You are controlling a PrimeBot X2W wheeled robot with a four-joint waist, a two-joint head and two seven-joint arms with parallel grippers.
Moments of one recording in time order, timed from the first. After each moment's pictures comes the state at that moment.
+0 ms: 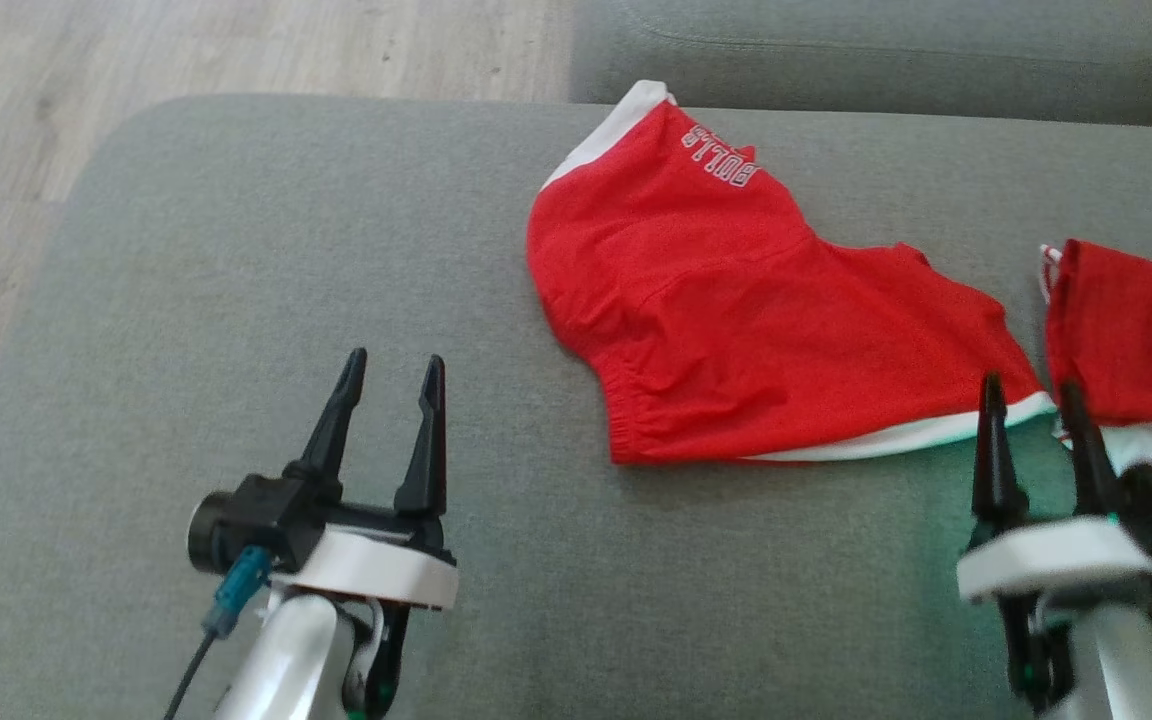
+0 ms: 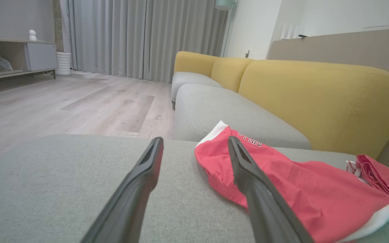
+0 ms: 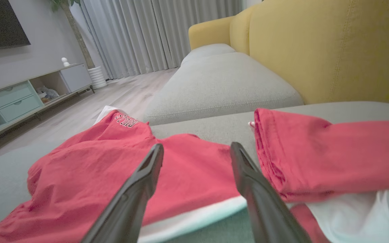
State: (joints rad) left arm -0.21 0.07 -0.32 0.29 -0.31 -0.05 -0.25; right arm -0.15 -0.04 -0.12 0.39 0.16 0.13 -0.25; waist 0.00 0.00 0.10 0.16
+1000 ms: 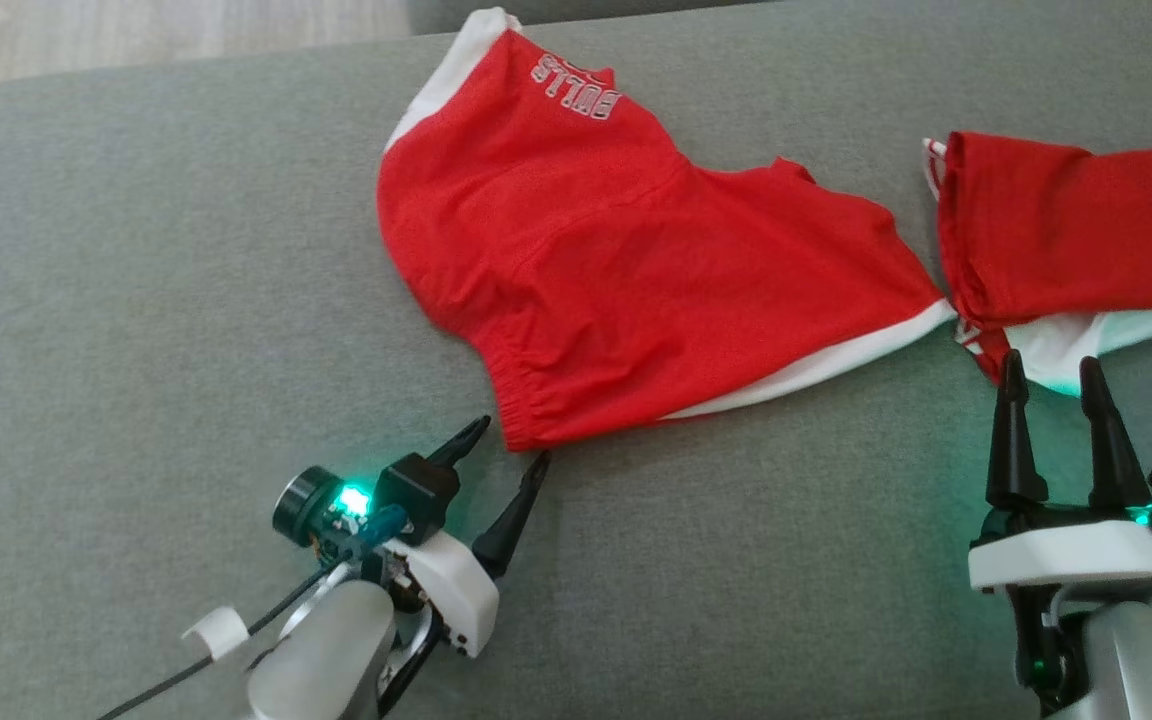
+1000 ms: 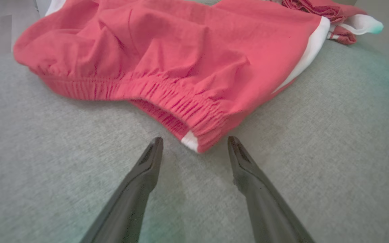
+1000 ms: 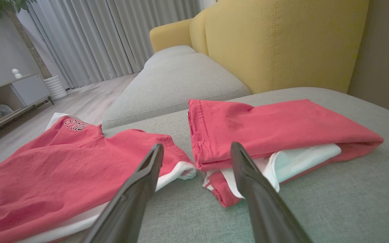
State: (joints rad) left arm -0.42 0.15 -0.68 0.64 -0.29 -0.13 -0.12; right arm -0.07 -0.04 -0.09 0.23 0.23 0.13 -0.25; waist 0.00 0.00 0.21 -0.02
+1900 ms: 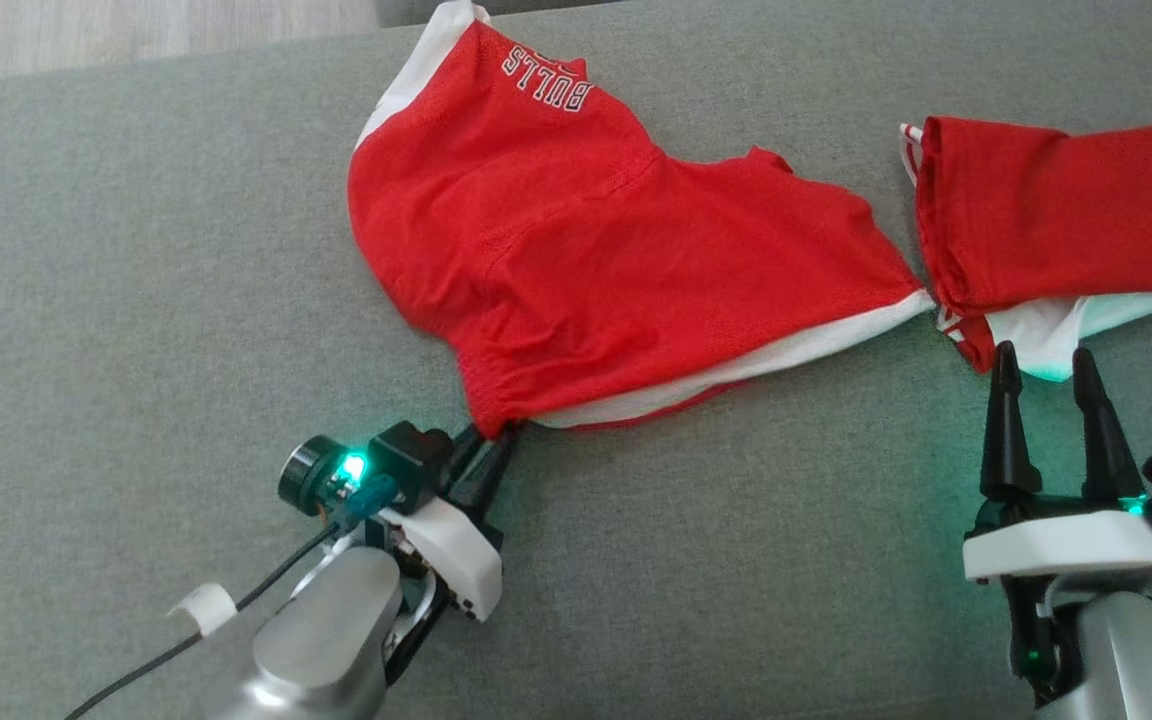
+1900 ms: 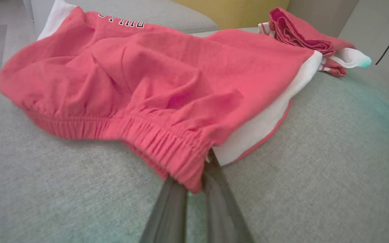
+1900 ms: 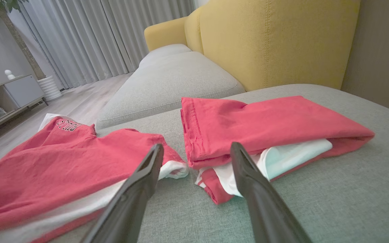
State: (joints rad) left arm -0.51 0.14 -0.76 0.72 -0.41 -0.13 -0.23; right arm -0.10 -0.04 -0.08 0.25 0.24 0.13 -0.25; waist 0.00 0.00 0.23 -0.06
